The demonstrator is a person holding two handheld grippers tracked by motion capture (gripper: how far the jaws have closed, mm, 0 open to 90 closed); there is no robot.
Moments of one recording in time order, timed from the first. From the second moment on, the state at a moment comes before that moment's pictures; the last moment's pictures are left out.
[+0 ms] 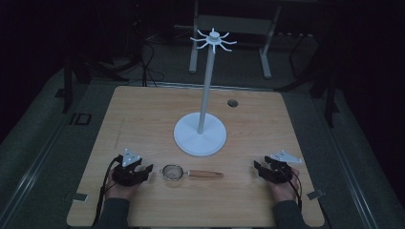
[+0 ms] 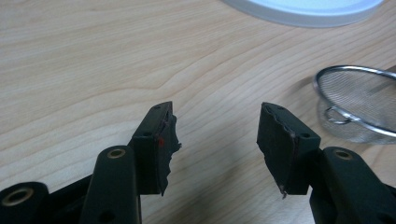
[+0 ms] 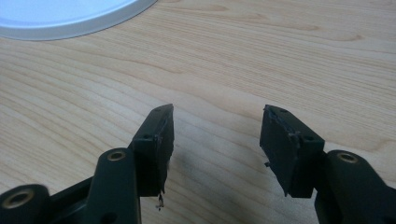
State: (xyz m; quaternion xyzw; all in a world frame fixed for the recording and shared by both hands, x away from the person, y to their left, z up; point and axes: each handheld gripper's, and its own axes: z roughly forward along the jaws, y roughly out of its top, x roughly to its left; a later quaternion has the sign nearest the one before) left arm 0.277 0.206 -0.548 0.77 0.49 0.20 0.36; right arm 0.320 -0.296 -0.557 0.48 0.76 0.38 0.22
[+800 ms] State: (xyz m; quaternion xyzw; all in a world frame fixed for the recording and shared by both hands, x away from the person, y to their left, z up) left arm 0.297 0.165 -0.499 0.84 0.37 0.16 0.36; right arm 0.320 -0.298 -0.557 0.48 0.76 0.38 0.22
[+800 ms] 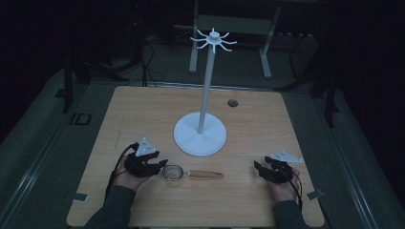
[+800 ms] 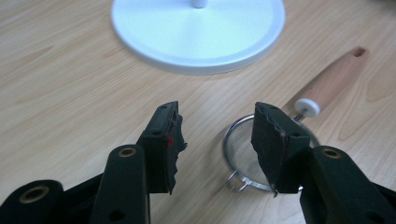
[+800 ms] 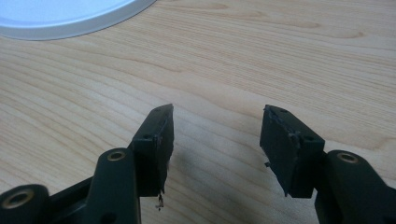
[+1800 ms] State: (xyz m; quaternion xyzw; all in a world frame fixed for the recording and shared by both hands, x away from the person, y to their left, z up) left arm 0.321 0.057 -0.506 0.93 0.23 0.10 0.28; right arm 0.321 -0.301 -0.558 0.48 0.76 0.38 0.21
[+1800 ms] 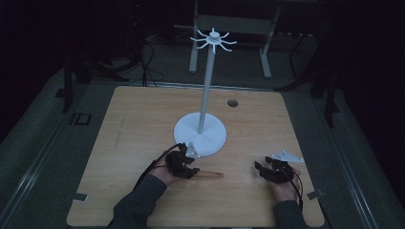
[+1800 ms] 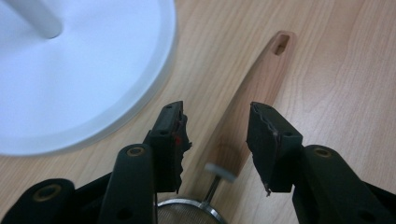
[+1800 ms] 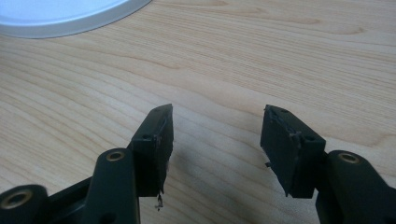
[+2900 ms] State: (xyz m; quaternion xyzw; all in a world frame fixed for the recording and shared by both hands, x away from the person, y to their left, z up) left arm 0.353 0.028 -0.524 0.95 0.25 0.03 0.18; right arm 0.321 -0.302 -0.558 0.48 0.76 0.38 0.21
